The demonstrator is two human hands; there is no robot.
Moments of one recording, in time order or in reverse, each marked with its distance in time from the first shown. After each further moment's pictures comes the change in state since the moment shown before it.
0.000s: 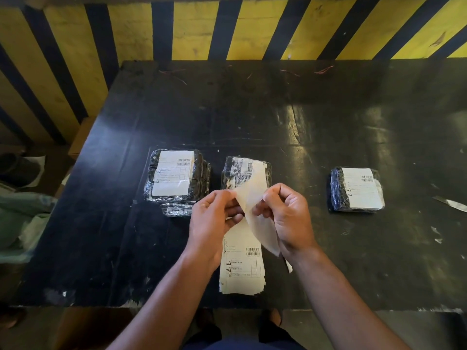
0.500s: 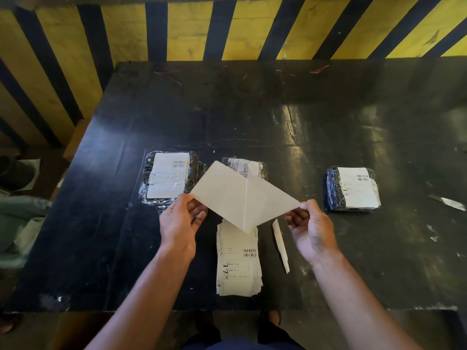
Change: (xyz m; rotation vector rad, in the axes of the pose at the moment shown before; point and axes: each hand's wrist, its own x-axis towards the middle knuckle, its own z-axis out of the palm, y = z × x) left_hand 0.037 -0.002 -0.036 -0.168 0.336 -0.042; right_hand 0.021 0.032 -0.067 0.475 0.319 0.408
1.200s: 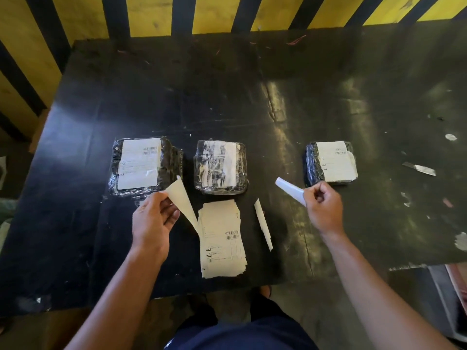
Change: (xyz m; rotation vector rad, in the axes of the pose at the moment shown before) left_hand 0.011 -0.021 -0.021 0.138 -0.089 0.031; right_hand 0.053 -0.017 -0.100 -0.944 0.156 -0.611
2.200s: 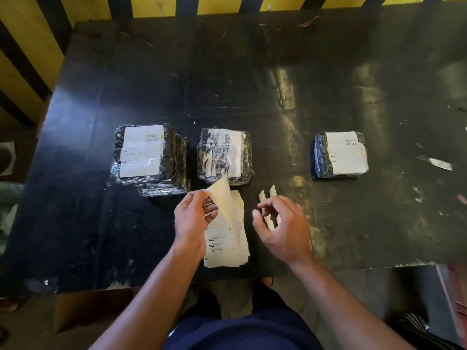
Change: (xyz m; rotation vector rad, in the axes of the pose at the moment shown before) left_hand -0.018 -0.050 0.042 0.111 -0.039 -0.077; right_hand -0.084 -0.029 0.050 -0.286 -0.205 -0.438
